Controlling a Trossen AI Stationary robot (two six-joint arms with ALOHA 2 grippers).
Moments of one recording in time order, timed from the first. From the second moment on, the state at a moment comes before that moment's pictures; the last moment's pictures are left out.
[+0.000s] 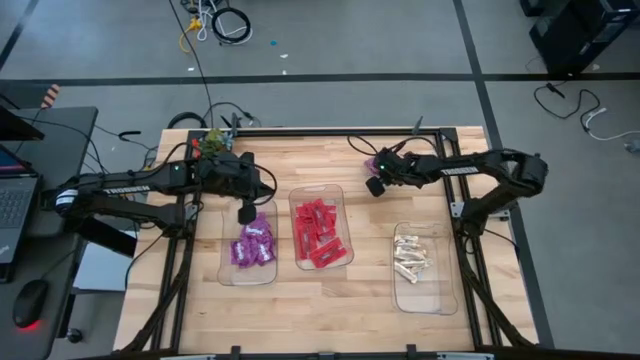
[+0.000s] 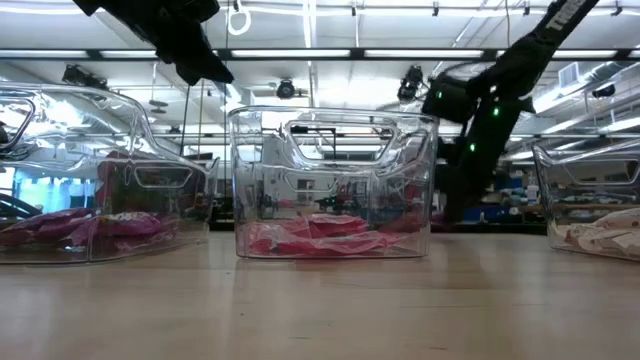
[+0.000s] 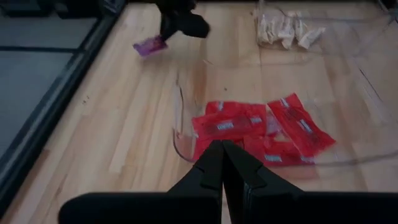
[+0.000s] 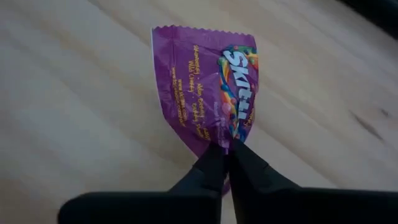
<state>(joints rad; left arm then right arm) 0.17 0.95 0.82 -0.45 0.02 0.07 -0.48 1.50 0.66 -0.25 0.32 0.39</state>
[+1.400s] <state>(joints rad) 0.06 1.53 0.82 0.55 -0.09 1.00 -0.04 1.31 0.87 -0.20 0.19 0.25</state>
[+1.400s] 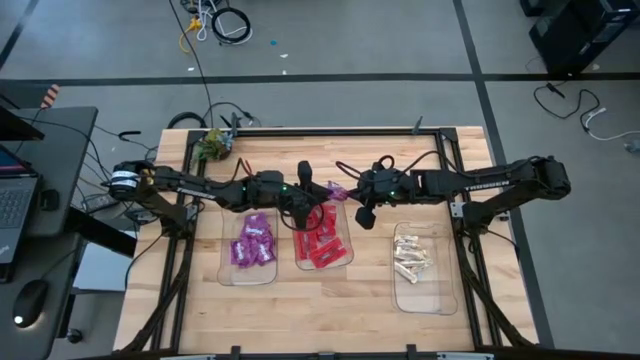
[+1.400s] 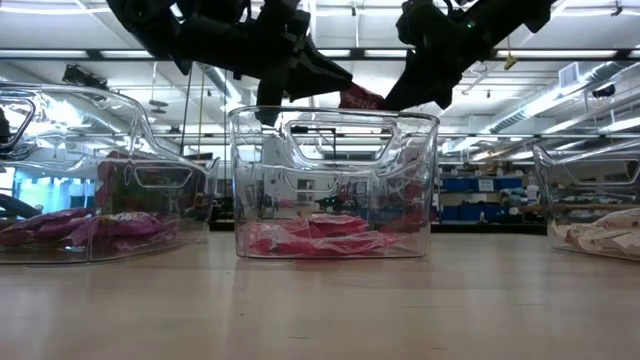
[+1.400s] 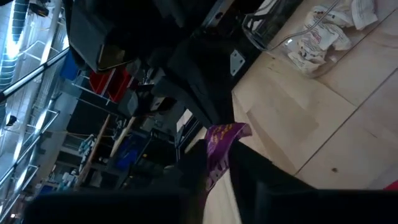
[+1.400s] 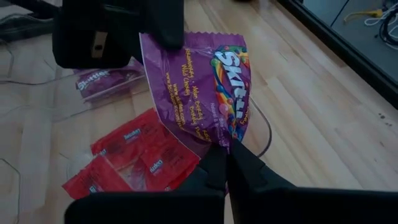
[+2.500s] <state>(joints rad) -0.16 0.98 0.82 -0.53 -0.13 0.30 -0.05 1.18 0.87 -0.22 0.41 0.16</state>
